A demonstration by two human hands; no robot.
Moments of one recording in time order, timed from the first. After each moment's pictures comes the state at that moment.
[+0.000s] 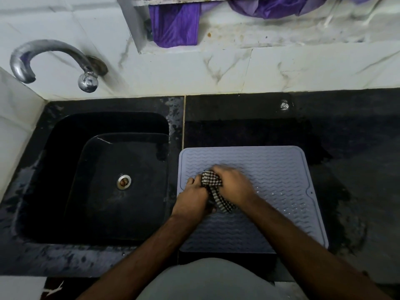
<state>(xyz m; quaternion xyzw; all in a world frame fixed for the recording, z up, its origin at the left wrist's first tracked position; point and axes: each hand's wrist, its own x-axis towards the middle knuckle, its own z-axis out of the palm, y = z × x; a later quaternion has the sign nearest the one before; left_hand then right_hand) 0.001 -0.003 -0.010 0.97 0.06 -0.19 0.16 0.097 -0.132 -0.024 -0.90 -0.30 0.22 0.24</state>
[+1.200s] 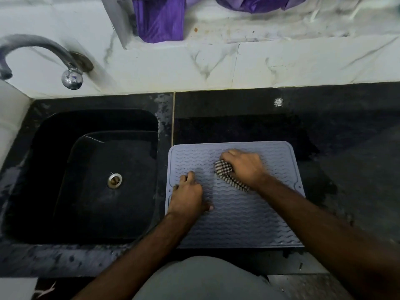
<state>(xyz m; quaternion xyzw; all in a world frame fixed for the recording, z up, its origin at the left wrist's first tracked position) 0.009 -0.026 -0.002 0.96 0.12 -0.24 0.11 0.158 -0.190 -0.035 -0.90 -0.41 0.11 0.07</state>
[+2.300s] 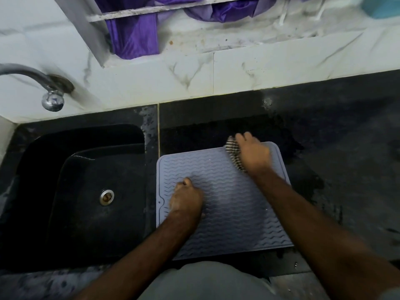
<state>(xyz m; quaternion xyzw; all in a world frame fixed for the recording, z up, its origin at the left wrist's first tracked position) 0.037 -0.050 0.003 0.94 0.09 -0.33 0.00 0.202 -0.223 -0.045 -0.97 -0.21 0.01 0.09</state>
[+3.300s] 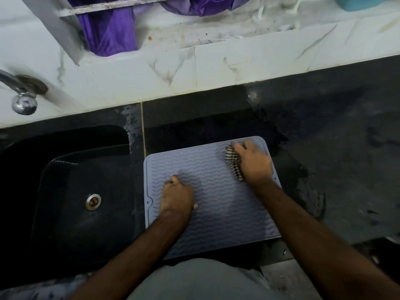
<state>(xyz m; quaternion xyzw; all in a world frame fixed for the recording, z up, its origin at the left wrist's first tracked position) 0.040 -0.055 0.002 0.94 0.10 -0.32 -0.02 0.160 -0.268 -0.051 -0.98 -0.16 0.02 0.09</state>
